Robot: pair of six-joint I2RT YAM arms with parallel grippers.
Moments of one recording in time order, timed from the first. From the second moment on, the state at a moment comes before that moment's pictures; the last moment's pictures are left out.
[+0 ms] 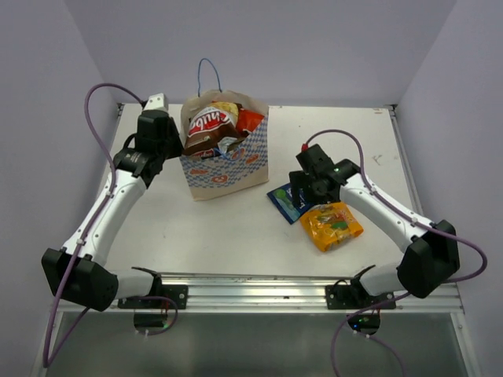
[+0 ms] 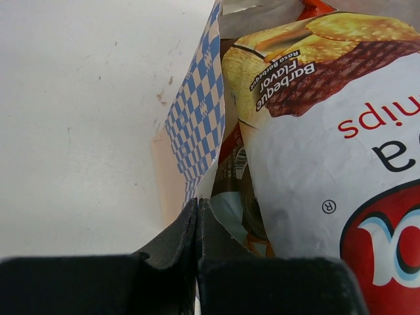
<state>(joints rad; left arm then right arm) -0.26 1.29 1.27 -0.54 -0.21 -0.42 0.57 1.42 1.18 -0.92 0.23 0.41</state>
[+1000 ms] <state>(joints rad) -0.26 1.30 1.27 -0.54 -0.17 -0.41 0.58 1.36 1.09 -1.05 0.39 0.46</state>
